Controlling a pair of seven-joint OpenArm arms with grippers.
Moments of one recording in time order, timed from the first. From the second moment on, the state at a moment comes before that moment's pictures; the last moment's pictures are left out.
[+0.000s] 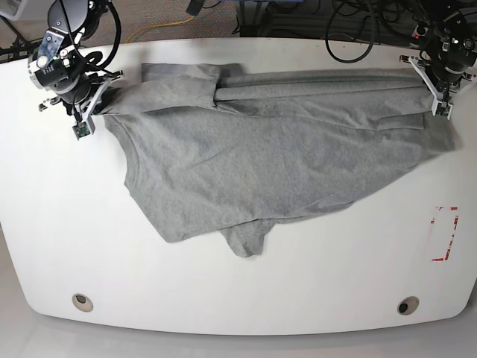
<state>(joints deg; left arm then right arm) 20.9 -7.7 -42.4 114.7 -5.1 -43.3 64.0 -16.6 9.0 33.6 112.7 14.0 41.6 -69.5</state>
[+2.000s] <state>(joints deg) -53.8 -12.4 -10.6 111.0 6.0 -42.9 64.6 45.2 27.0 18.2 93.8 13.6 41.4 -68.0</state>
